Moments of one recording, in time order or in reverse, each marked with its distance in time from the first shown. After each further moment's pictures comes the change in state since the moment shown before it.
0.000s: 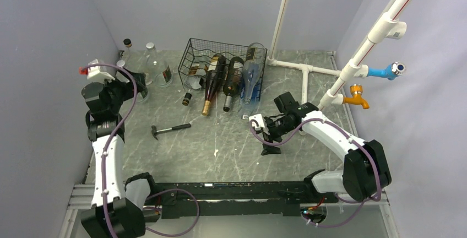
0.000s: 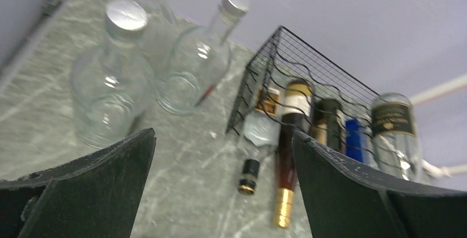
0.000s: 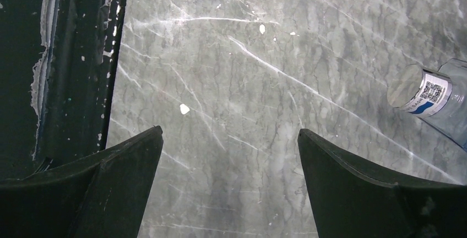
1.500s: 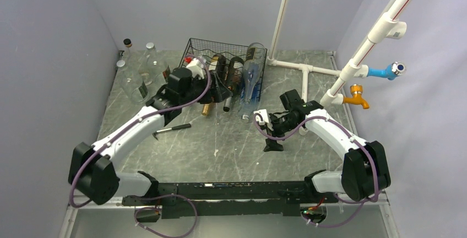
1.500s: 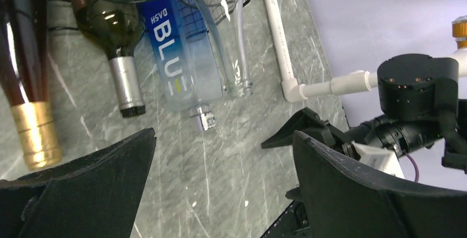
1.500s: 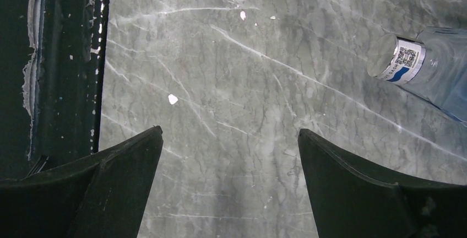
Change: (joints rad) left arm -0.863 0.342 0.183 -0.098 -0.015 -0.205; right arm -0.084 0.000 0.011 -0.021 -0.015 -0.008
